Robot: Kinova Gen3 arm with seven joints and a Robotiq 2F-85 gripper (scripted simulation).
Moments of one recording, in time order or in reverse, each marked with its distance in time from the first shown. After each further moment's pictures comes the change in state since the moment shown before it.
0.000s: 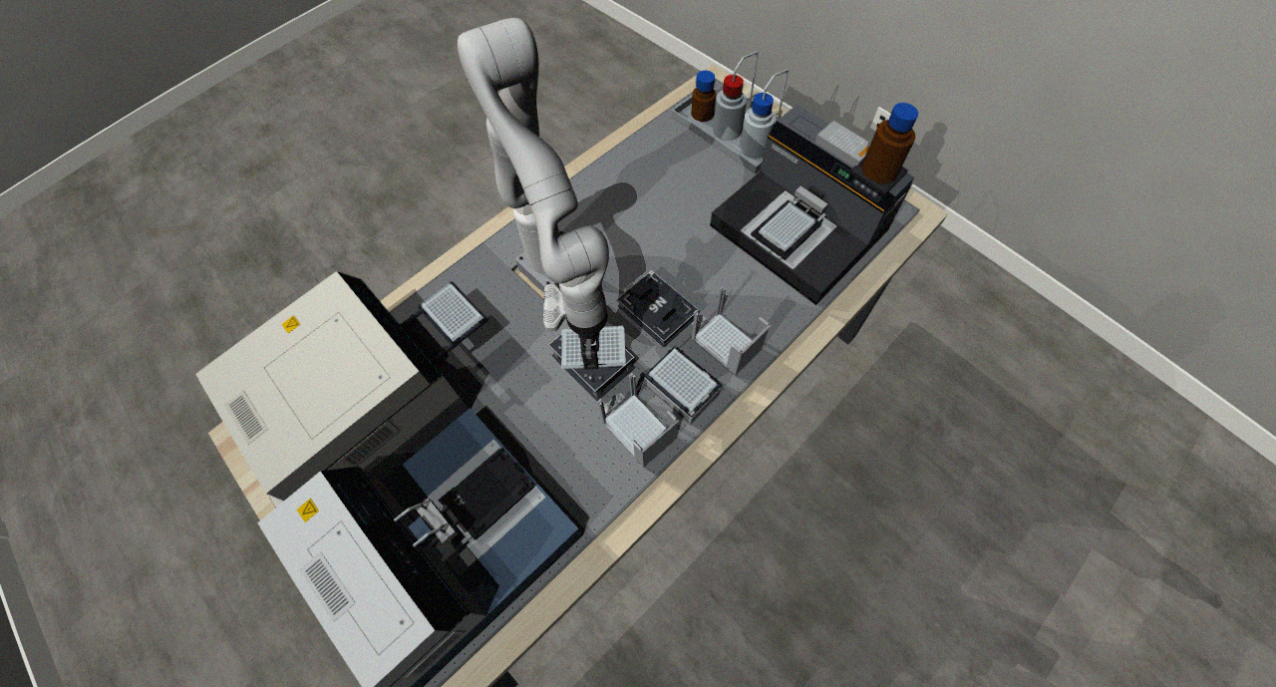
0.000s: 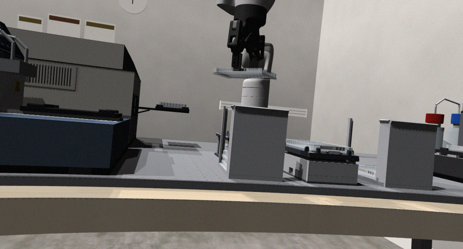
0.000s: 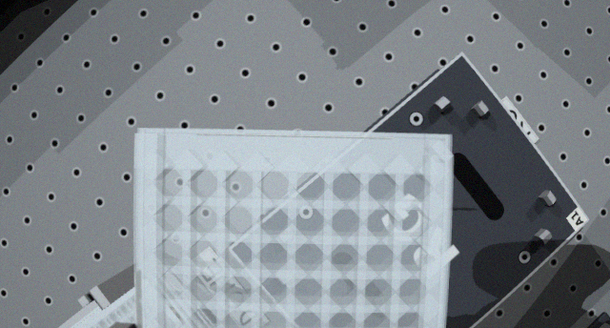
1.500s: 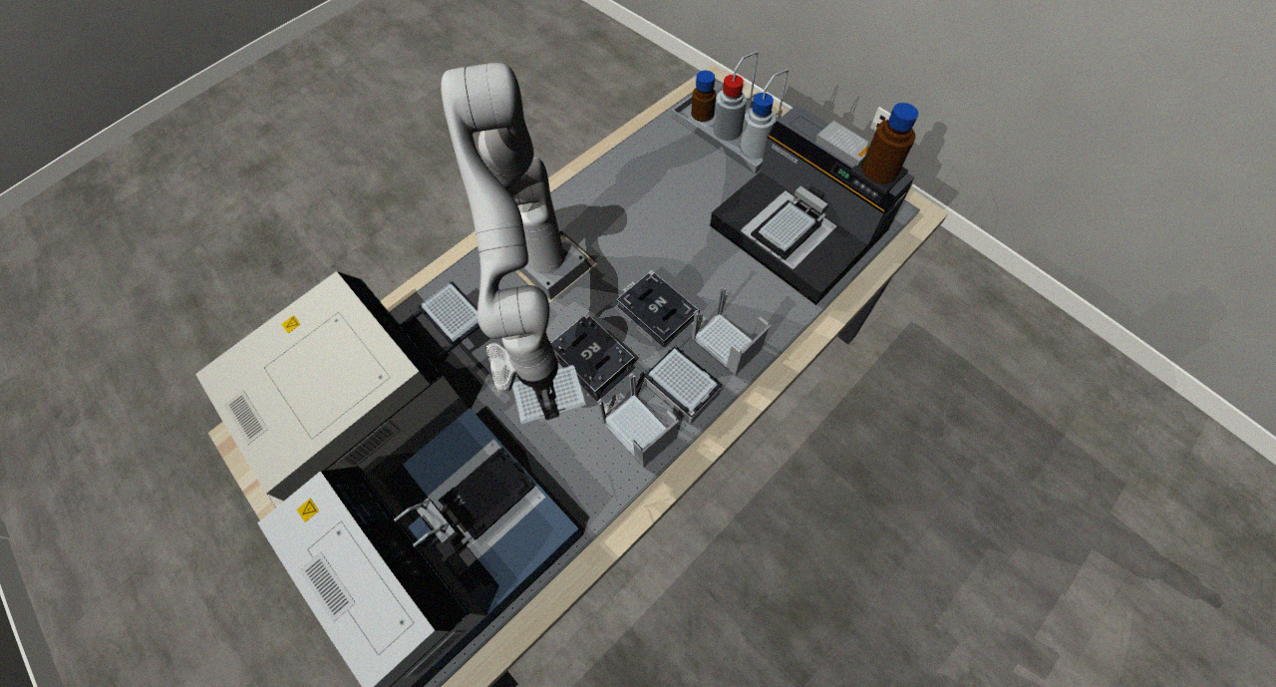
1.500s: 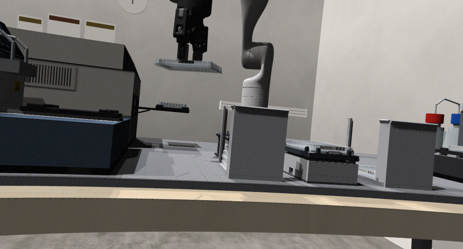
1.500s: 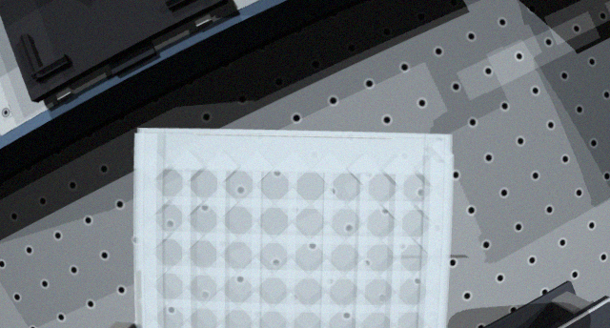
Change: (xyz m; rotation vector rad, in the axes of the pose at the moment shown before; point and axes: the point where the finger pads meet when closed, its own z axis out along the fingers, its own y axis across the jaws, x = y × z) arm 0.089 -0.097 0.000 -0.001 -0.002 -0.259
